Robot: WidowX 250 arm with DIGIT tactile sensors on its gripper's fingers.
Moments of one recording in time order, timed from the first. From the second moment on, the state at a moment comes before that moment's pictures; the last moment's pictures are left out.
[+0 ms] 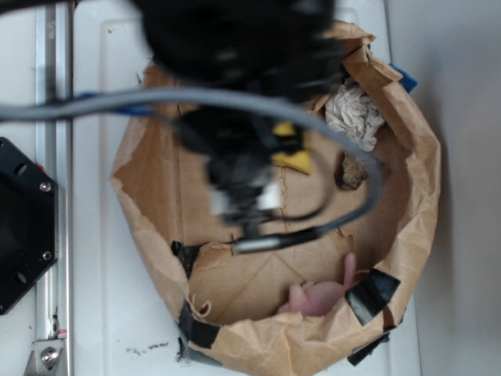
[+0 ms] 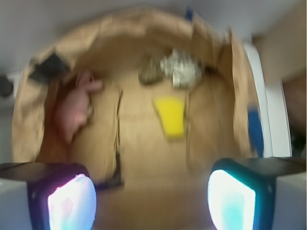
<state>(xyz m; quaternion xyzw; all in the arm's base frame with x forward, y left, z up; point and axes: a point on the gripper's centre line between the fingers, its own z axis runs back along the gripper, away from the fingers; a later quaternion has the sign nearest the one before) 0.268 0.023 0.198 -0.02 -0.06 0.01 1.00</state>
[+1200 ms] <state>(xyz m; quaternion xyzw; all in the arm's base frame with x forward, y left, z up) 0.335 -0.009 0.144 -0.03 -0.06 -0.09 0.99</state>
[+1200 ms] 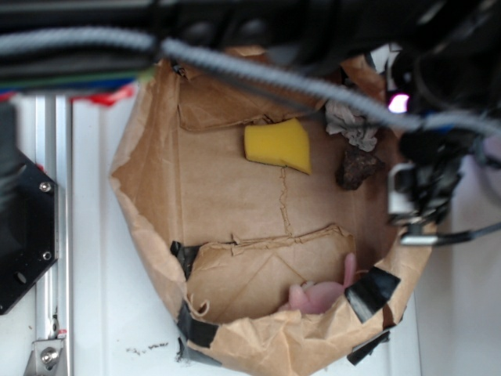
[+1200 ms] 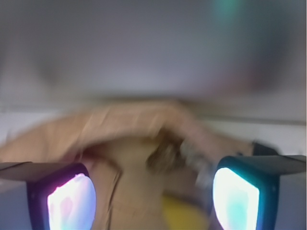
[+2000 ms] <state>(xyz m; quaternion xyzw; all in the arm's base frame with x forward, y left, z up) 0.296 -0.045 0.135 0.04 -0.06 -0.26 0.96</state>
